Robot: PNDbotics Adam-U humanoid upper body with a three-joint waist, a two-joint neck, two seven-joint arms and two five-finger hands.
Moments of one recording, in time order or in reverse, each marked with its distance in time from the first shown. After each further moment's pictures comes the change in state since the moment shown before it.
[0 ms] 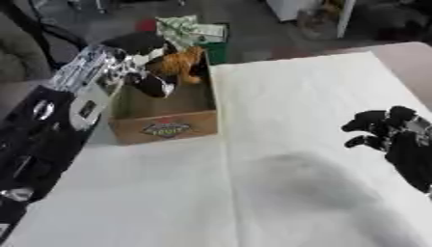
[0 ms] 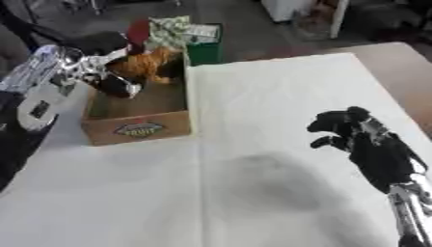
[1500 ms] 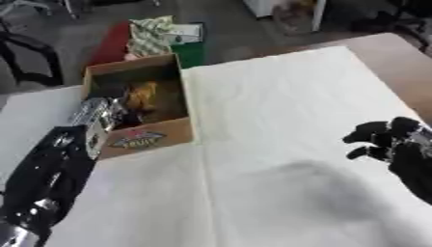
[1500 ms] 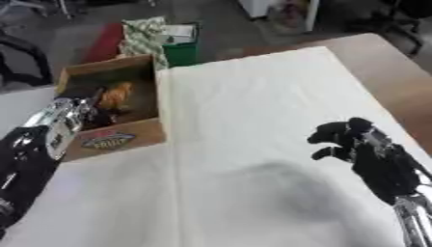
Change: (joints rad) left arm -0.009 -0.053 0.188 0.411 -0.125 0.107 0.157; right arm -0.025 -0.007 0.011 0.000 0.012 0.001 0.017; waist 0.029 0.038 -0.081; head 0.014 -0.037
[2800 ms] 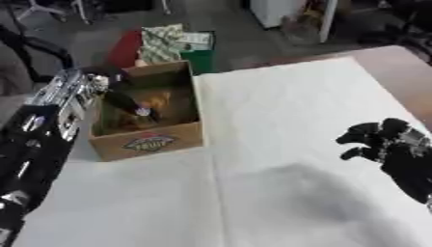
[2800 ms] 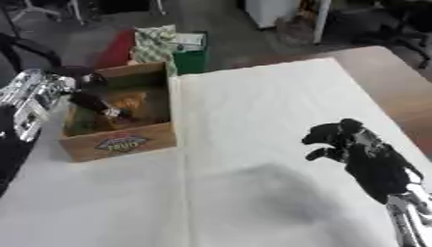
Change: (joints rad) left arm 0.017 0.109 -0.047 -0.322 0.036 -0.130 -0.374; right arm 0.028 0.001 -0.001 0.007 0.000 0.001 0.001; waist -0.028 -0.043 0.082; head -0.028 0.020
